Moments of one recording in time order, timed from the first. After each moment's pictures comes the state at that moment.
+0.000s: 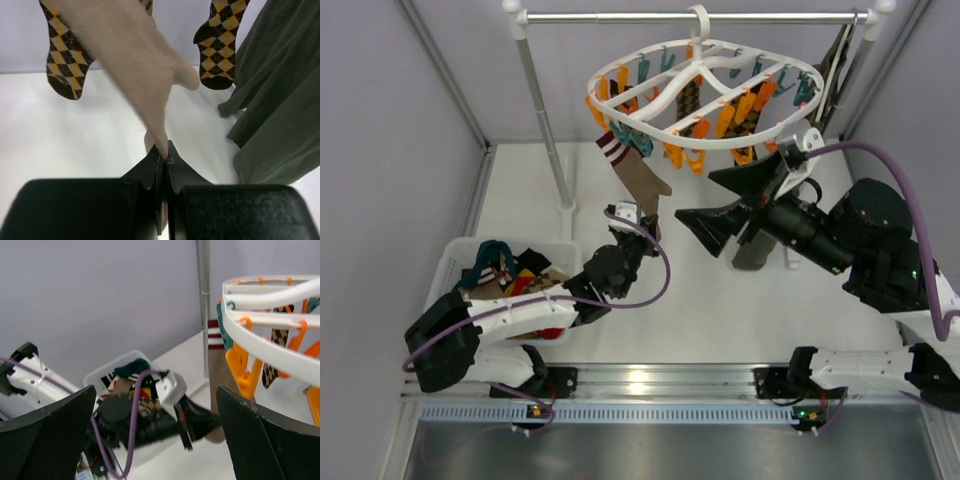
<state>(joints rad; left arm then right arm) -0.95 1.28 0.65 0.73 -0.57 -0.19 1.13 0.96 1.55 -0.45 0.16 0.15</state>
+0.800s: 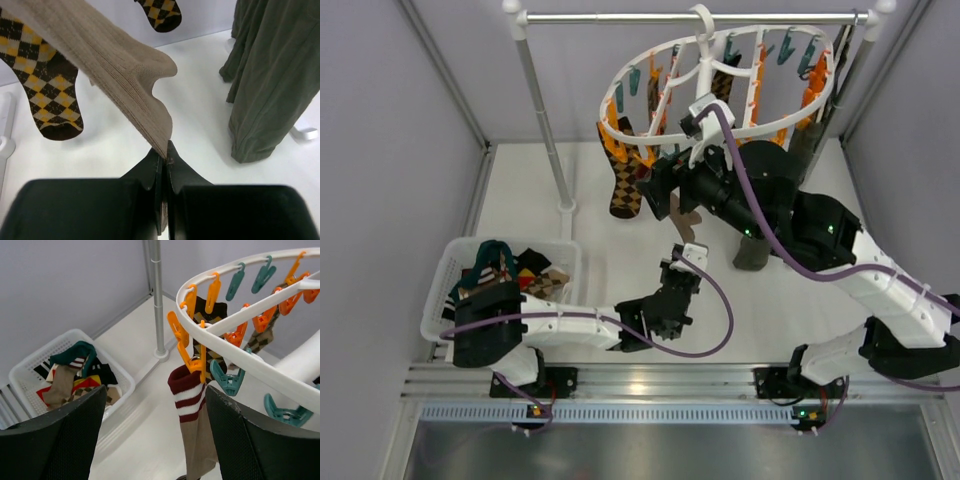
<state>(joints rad) -1.38 1.55 0.87 0.73 -1.07 0.08 1.13 1.35 1.90 -0.64 0.37 0.08</state>
